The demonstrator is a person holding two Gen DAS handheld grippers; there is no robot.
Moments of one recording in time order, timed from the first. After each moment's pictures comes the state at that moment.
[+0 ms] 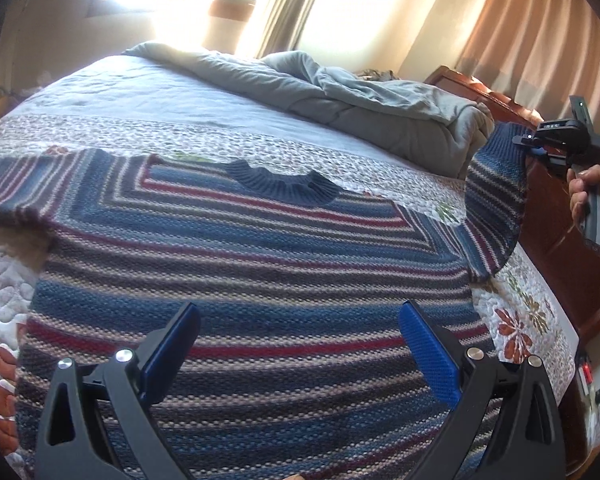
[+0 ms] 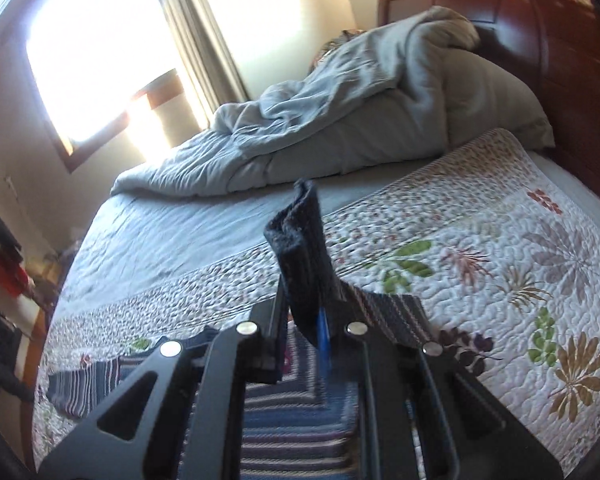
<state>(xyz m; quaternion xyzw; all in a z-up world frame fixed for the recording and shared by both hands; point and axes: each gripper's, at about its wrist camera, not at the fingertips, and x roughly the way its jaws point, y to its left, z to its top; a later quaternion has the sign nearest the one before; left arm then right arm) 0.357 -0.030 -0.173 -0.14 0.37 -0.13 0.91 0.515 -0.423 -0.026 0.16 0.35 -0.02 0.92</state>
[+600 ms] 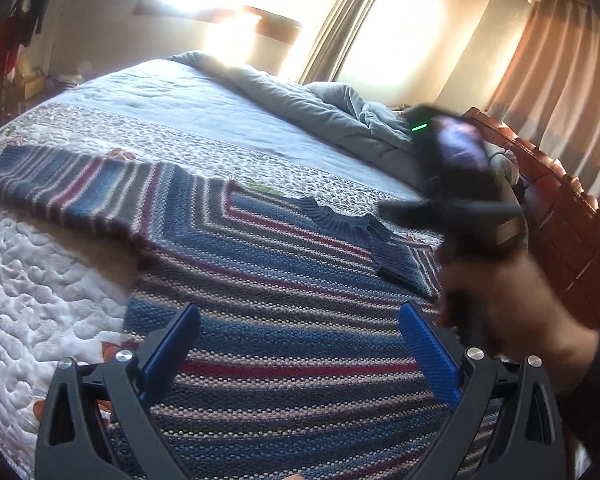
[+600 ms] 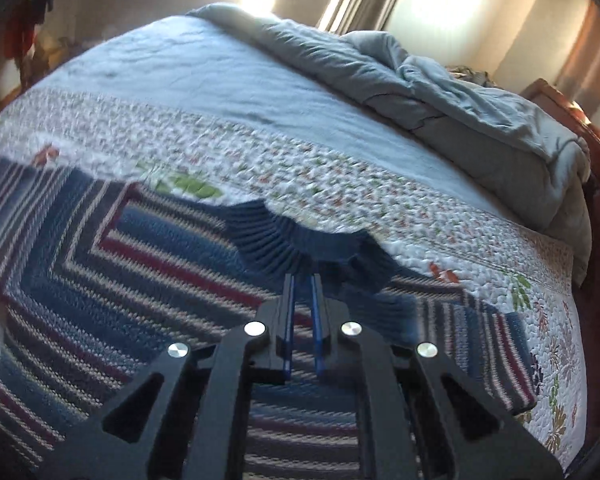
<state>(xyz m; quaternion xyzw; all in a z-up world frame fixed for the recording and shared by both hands) 0.344 0.064 -0.158 -0.18 0.34 -0.08 0.92 0.536 -0.075 -0.178 -0.19 0.43 0.03 0.89</state>
